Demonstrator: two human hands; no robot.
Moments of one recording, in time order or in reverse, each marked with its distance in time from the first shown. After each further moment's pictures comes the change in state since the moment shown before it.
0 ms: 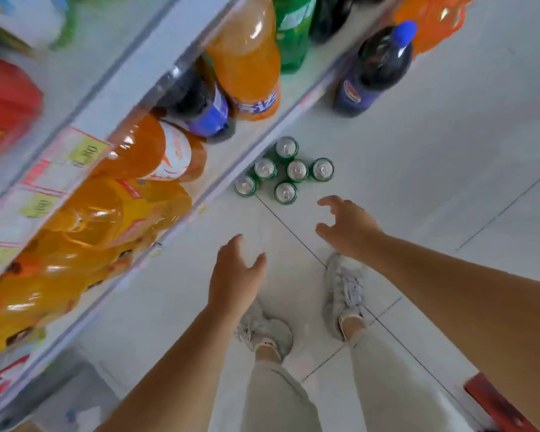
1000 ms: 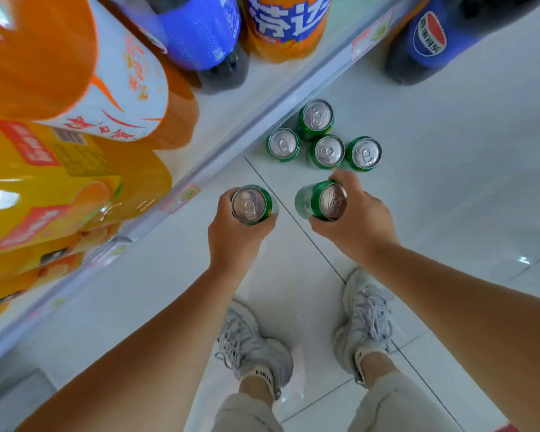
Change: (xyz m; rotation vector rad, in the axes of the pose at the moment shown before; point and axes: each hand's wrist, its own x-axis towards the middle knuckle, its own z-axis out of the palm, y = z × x) left_hand 0.144 -0.037 0.064 -0.366 0.218 0.001; right_hand 0.114 0.021 0.098 0.058 0.233 -0.085
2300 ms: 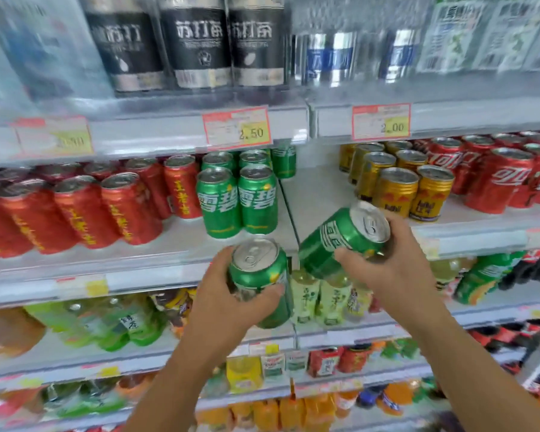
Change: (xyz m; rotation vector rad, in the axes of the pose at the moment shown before) left_hand -0.563 0.243 -0.693 -0.614 0.502 0.777; right_hand -0.627 -0.564 -0.388 0.561 0.133 -1.142
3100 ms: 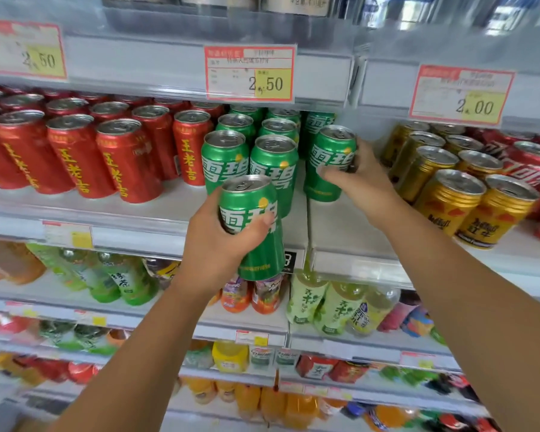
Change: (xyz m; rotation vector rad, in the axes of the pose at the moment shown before) left_hand 0.065 -0.012 0.014 -0.020 0.255 0.137; right_hand 0.192 0.053 0.053 -0.140 -0.256 0.025
